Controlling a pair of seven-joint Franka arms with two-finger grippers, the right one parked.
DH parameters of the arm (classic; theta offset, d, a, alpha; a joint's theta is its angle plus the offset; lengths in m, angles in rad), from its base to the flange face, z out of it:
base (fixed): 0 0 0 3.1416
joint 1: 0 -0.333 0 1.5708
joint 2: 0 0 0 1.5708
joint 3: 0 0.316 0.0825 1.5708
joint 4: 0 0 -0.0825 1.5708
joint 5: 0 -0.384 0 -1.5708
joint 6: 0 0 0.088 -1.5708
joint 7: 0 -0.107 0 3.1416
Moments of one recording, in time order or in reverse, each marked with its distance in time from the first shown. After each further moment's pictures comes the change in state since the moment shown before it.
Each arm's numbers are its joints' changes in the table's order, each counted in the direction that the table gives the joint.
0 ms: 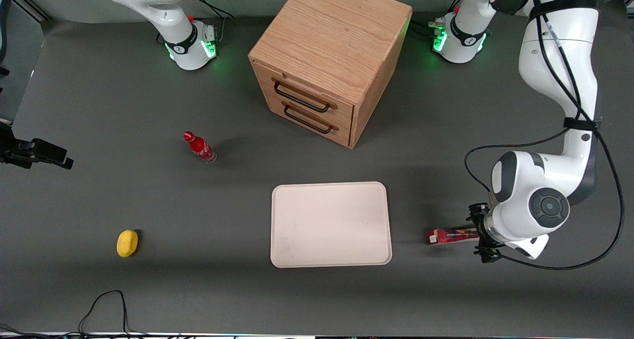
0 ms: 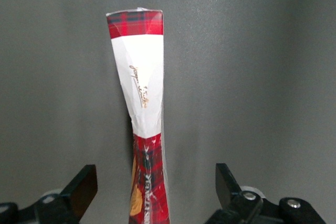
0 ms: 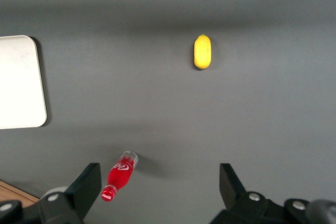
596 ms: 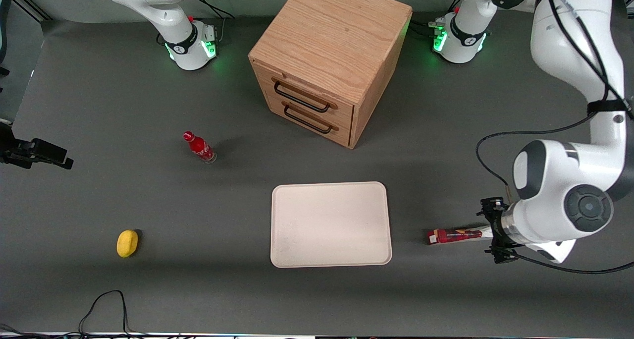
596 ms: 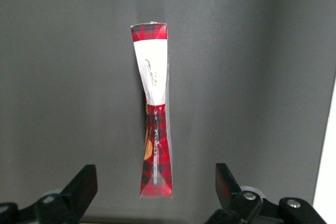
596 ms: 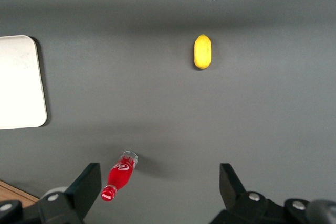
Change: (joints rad) arm 0.001 -0.012 -0.005 0.195 0.020 -0.264 -0.003
